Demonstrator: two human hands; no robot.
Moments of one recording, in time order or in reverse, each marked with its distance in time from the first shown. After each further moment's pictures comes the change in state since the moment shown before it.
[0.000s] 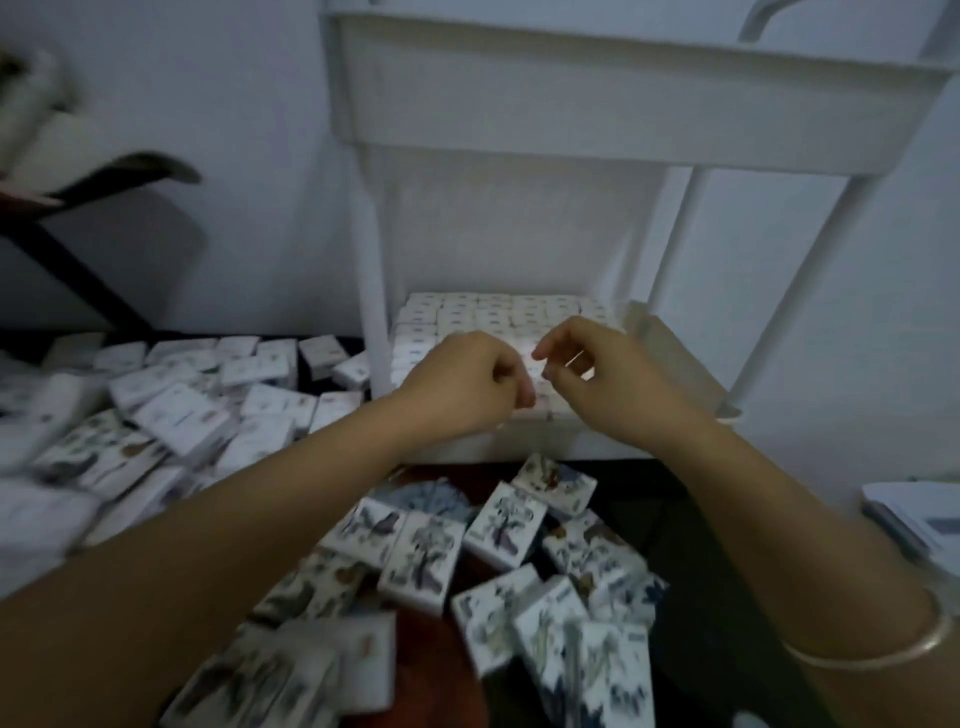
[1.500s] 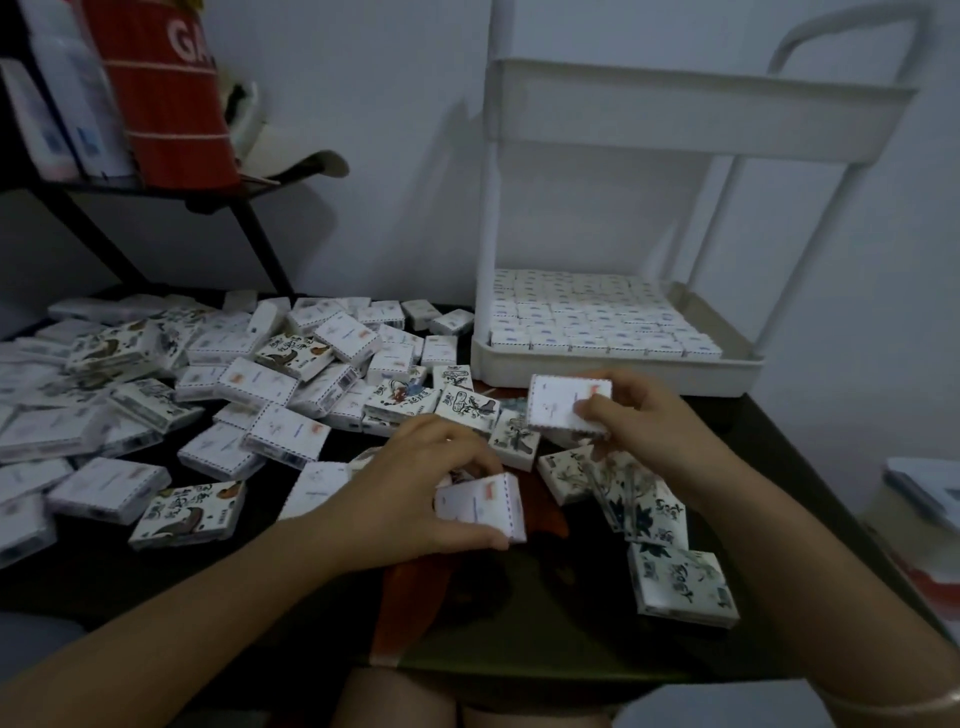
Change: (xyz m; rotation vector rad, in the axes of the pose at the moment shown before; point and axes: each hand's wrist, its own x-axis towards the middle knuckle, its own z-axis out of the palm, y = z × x) left_hand -0.225 -0.057 -0.010 0.189 -0.023 0.240; right_hand -0.126 -0.063 0.031 0.559 -0.124 0.269
